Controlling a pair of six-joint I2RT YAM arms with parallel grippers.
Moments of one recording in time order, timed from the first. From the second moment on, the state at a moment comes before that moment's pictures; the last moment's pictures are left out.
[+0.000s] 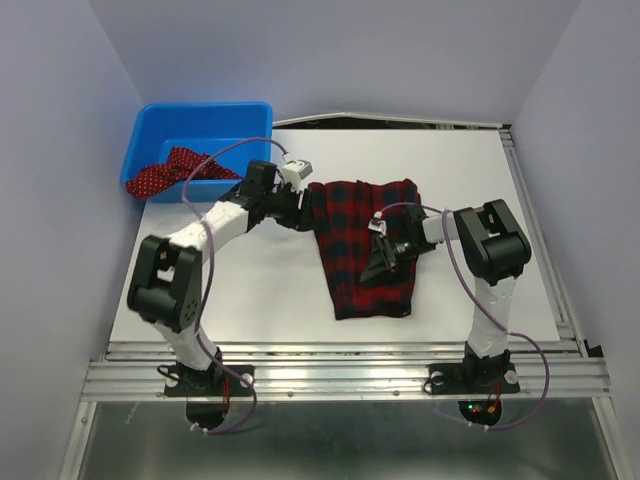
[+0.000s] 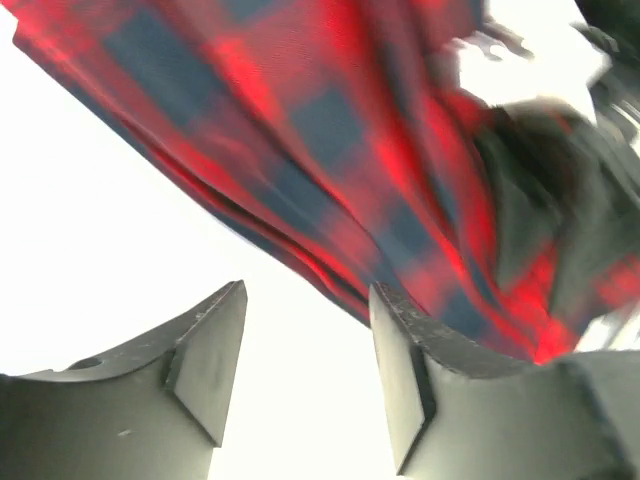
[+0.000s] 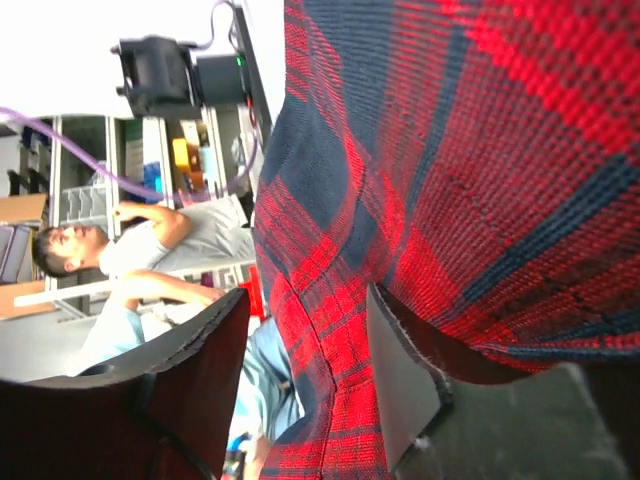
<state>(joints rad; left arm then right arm) -0.36 1.77 1.18 -0.20 0.55 -0.10 0.28 2.07 1.04 -0.47 -1.26 0.00</state>
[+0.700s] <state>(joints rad) -0.59 1.15 0.83 -0.22 0.25 0.52 0.48 1.86 0.66 0.31 -1.20 0.61</state>
